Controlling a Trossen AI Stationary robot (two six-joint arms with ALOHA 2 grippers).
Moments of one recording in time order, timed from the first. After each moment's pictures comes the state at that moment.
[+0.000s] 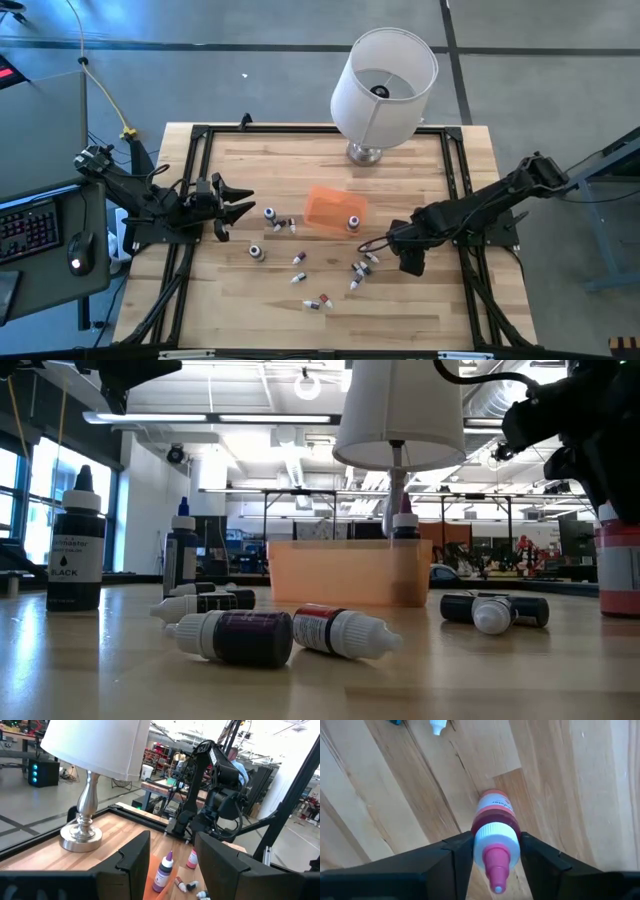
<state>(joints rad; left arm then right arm) -0.54 0.50 0.38 0.26 -0.79 -0.22 0.35 1.38 0.92 -1.04 -0.05 0.73</state>
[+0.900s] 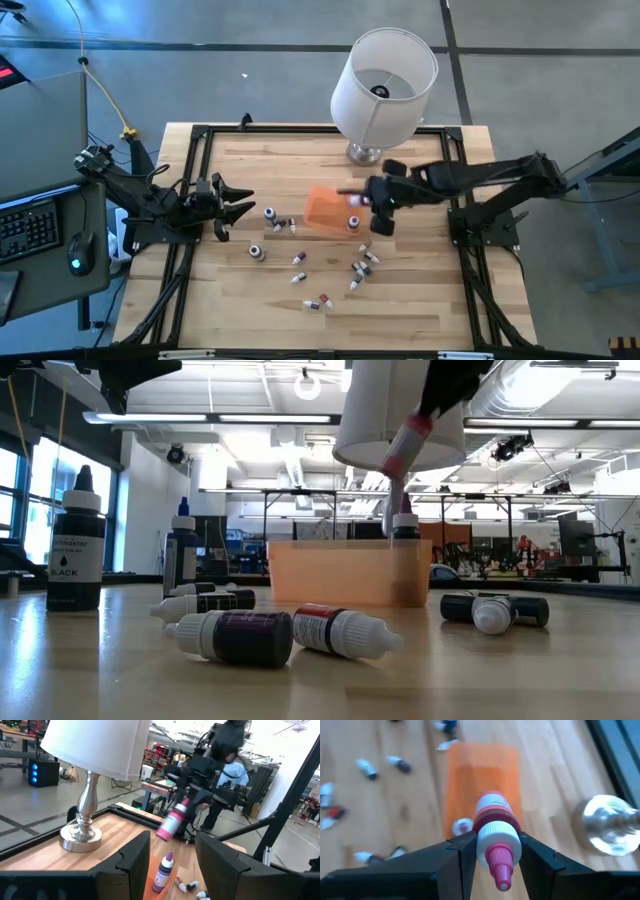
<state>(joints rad) -0.54 0.50 0.38 0.26 -0.79 -0.22 0.08 1.40 1.33 -0.95 0.26 0.25</state>
